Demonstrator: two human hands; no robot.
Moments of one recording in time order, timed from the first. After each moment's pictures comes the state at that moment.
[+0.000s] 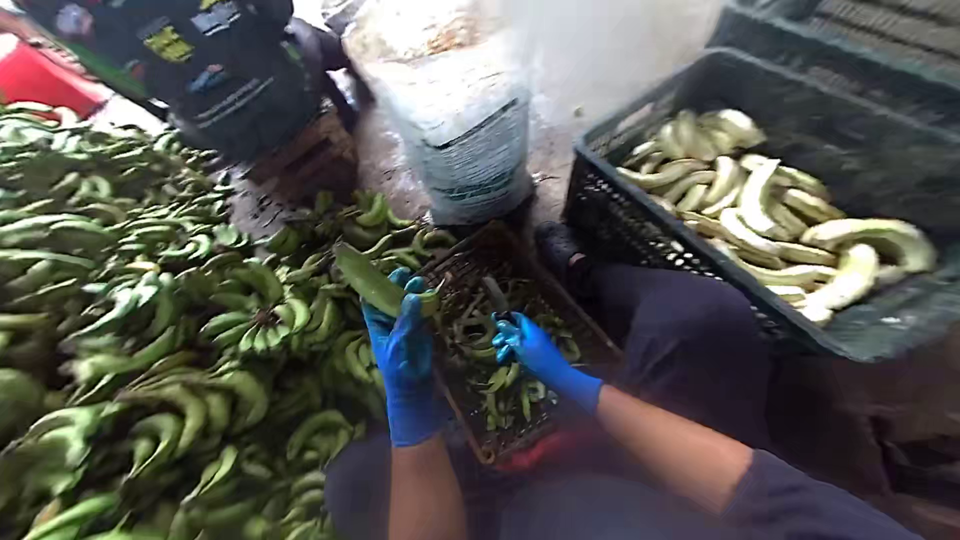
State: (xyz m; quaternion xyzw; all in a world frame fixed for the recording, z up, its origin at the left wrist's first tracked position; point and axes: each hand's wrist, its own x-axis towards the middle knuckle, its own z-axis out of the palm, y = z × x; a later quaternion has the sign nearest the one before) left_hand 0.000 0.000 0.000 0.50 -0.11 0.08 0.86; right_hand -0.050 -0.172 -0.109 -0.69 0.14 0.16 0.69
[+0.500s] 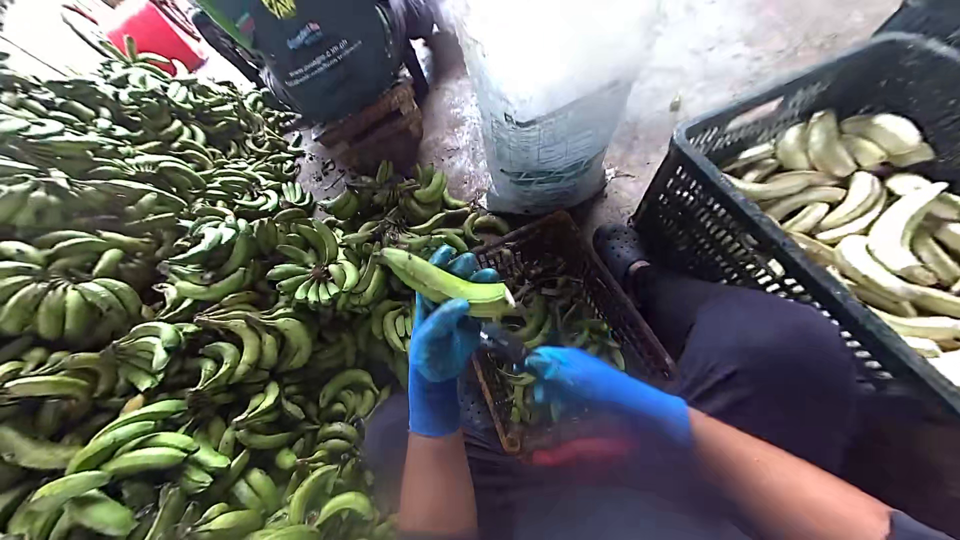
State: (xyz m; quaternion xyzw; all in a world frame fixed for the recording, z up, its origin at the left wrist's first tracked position) left_hand -0.016 0.026 0.026 0.40 -0.16 -0.05 0.90; right_hand -0.062 -0.186 -0.037 -0.71 -0.08 0.36 0.60
